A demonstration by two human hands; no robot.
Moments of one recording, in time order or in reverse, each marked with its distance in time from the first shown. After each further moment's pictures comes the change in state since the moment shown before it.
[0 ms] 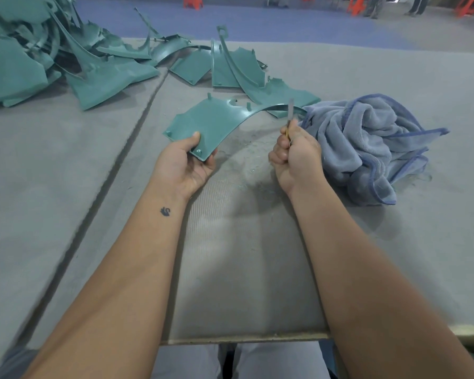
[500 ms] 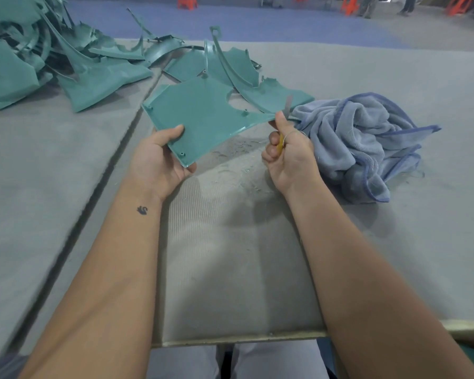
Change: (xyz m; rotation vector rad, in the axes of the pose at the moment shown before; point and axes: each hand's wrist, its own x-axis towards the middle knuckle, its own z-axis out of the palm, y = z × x) left_hand -0.001 0.020 -0.014 0.225 -0.124 0.061; right_hand -0.001 -0.004 0.004 0.000 0.015 0.049
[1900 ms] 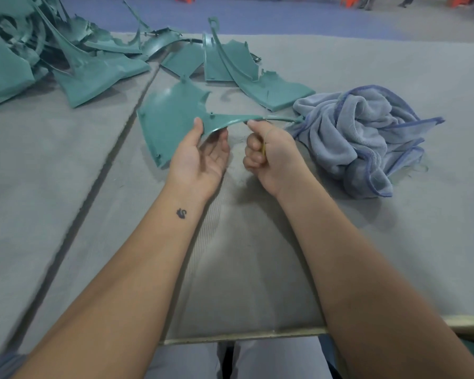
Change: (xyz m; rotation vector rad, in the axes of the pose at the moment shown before) left_hand 0.005 -0.036 0.039 -0.368 0.086 -0.073; right_hand -0.016 0.013 0.013 -0.201 -0.164 0.100
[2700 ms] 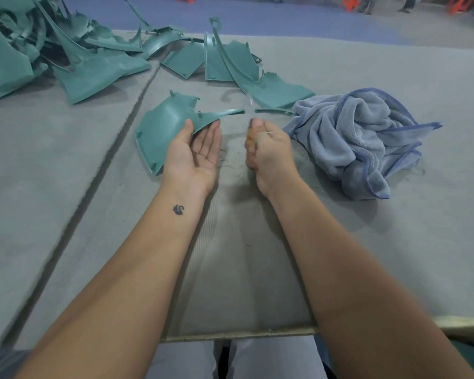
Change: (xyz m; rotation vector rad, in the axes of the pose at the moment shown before) left_hand -0.006 0.003 0.003 -0.138 0.099 0.112; right_hand 0.009 0.018 0.002 -0.254 0.085 -0.229
